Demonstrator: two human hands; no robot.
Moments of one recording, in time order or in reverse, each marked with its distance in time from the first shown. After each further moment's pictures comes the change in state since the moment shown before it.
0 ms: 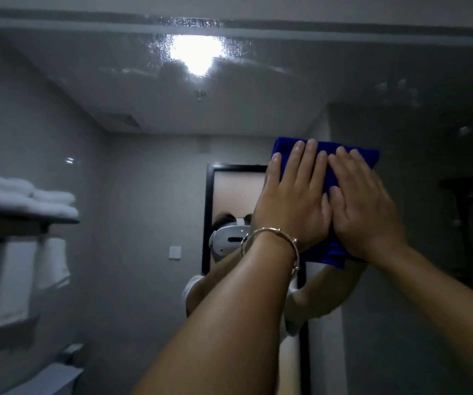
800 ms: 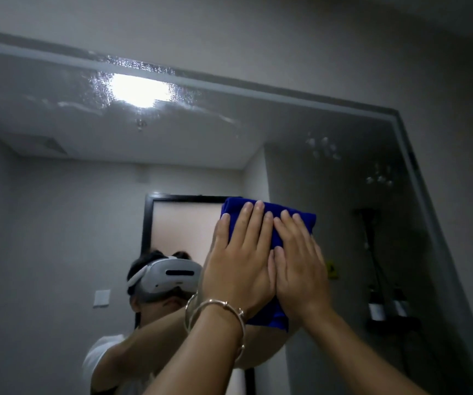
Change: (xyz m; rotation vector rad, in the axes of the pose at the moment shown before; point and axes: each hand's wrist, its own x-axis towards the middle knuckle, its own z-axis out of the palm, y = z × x) left_hand -0.026 -0.002 0.002 -0.104 0.051 0.044; right_hand -0.030 -0.026 0.013 0.035 0.118 0.125
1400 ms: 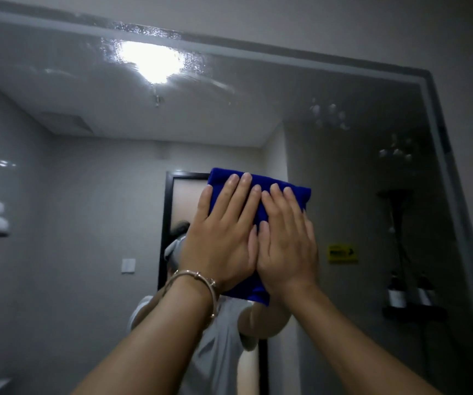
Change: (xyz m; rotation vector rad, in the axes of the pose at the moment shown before) left_hand 0.001 0.006 -0.006 0.107 -0.028 -0.030; right_hand 0.000 0.001 -0.005 0.001 -0.003 -0.029
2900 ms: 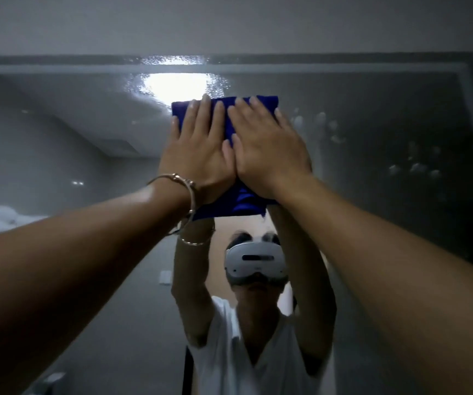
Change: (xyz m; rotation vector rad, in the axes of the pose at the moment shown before) left_hand 0.156 -0.017 -0.009 0.053 0.003 -0.299; right_hand 0.186 0.051 -0.012 -0.113 -0.116 -0.373
